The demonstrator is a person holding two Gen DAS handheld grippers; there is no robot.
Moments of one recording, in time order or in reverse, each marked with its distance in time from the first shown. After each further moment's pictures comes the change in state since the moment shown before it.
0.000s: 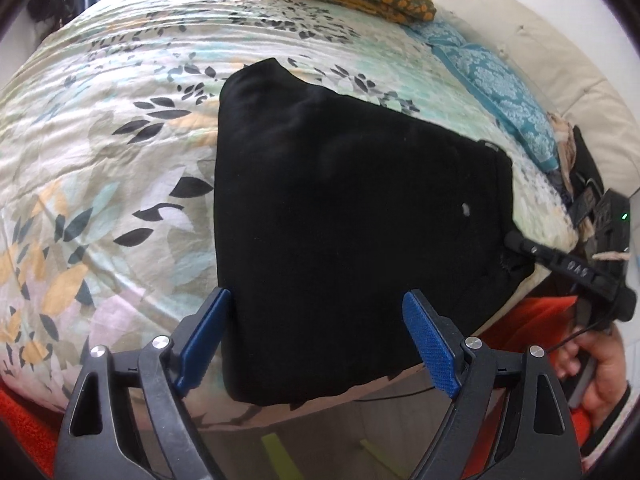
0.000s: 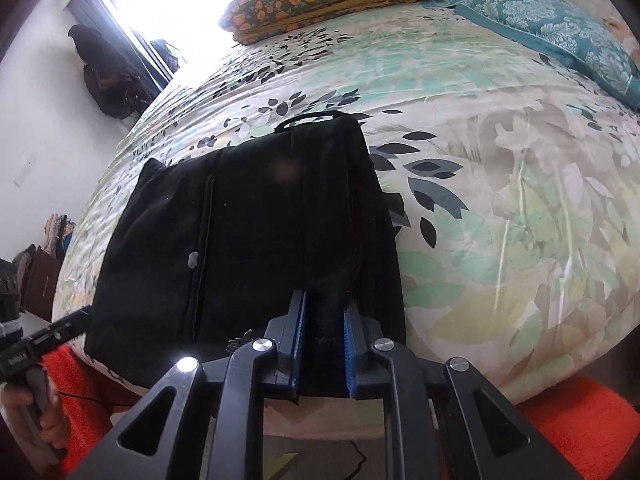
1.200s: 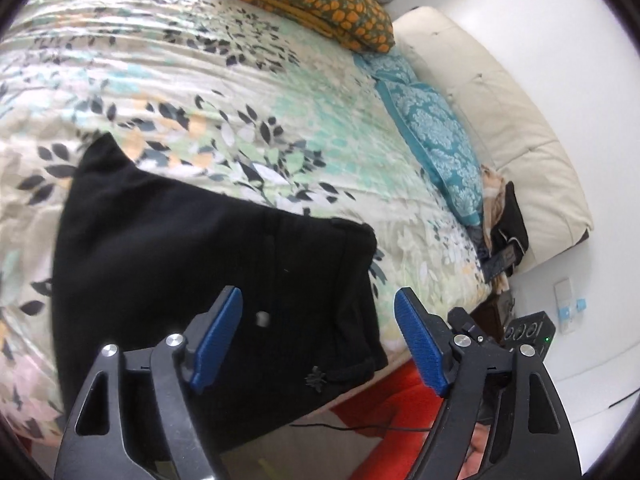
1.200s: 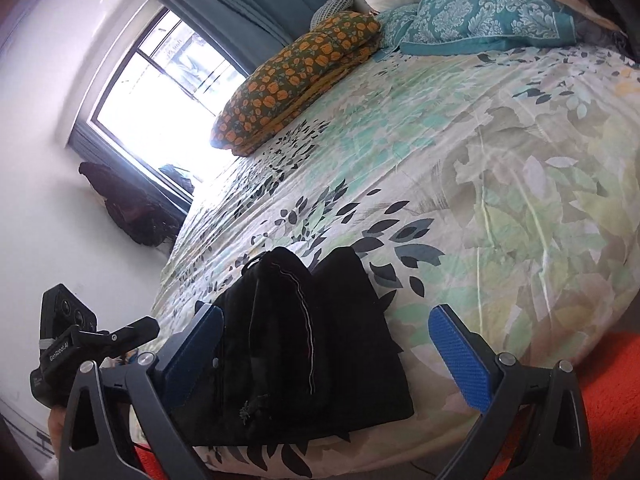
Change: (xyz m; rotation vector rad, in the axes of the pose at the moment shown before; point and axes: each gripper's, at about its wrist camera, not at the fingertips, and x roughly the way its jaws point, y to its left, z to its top) left arm -0.043 -0.037 0.088 -0.166 -0.056 -0.313; right arm -0.052 -0.042 -0.006 0.311 -0.302 0.217
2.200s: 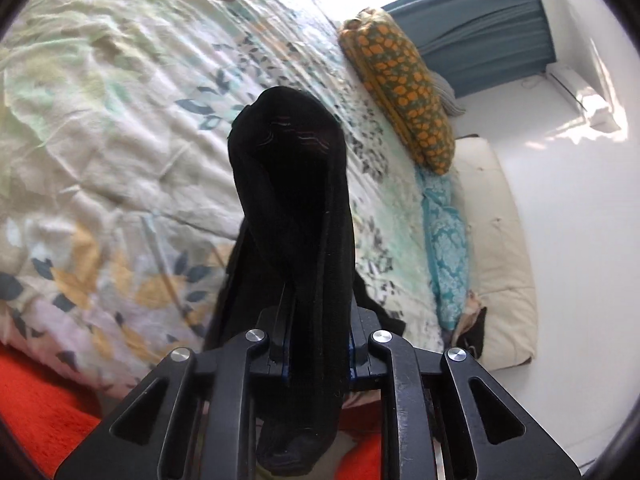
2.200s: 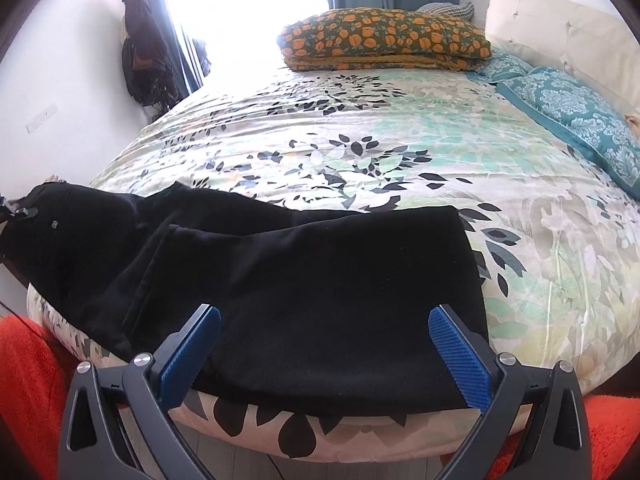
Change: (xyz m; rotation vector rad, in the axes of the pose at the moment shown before) left arm -0.202 0.236 0.003 -0.408 -0.157 -0.133; right arm 0.065 0.121 -0.081 -0.560 0.133 -0.251
